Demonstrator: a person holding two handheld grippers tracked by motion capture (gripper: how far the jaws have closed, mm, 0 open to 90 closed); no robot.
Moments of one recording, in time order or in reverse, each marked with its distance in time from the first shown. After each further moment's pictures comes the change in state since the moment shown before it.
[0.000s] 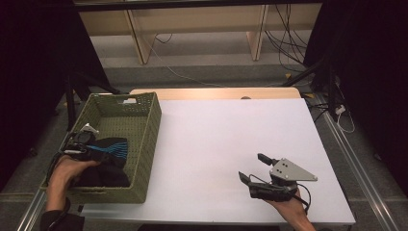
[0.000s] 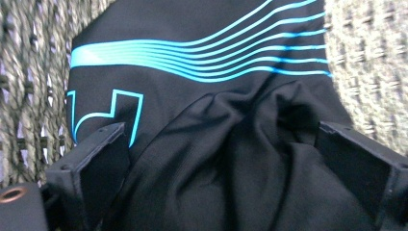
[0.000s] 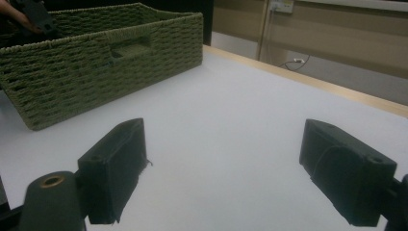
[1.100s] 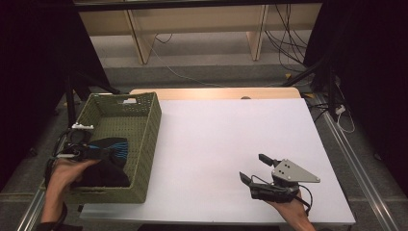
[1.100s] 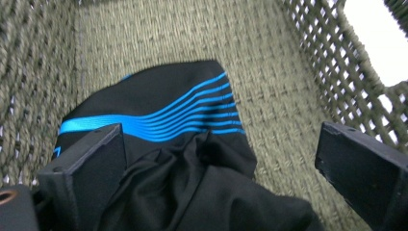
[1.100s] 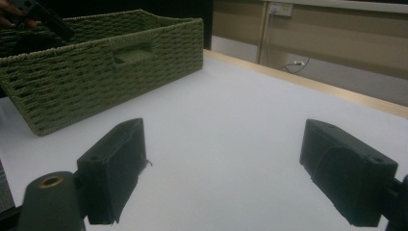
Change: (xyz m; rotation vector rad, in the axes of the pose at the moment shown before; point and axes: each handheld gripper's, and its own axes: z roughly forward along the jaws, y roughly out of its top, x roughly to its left) left arm -0.017 -0.016 -0.045 -0.337 -0.130 0.041; right arm 0.001 0.001 -0.004 -0.018 0.002 0.017
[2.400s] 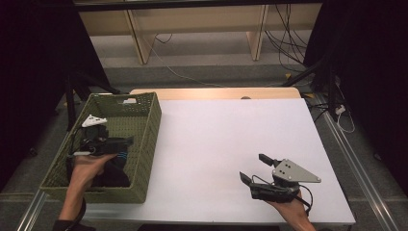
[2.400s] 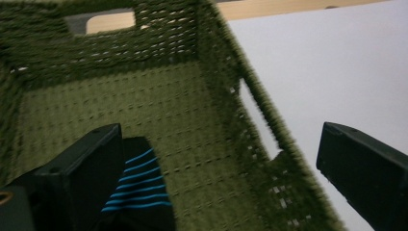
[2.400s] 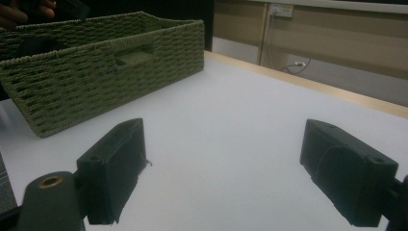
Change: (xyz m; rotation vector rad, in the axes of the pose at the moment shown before) left arm -0.050 0.018 -0.013 -0.243 -0.102 0.016; right arm 0.000 0.000 -0.001 -0.004 0.005 0.003
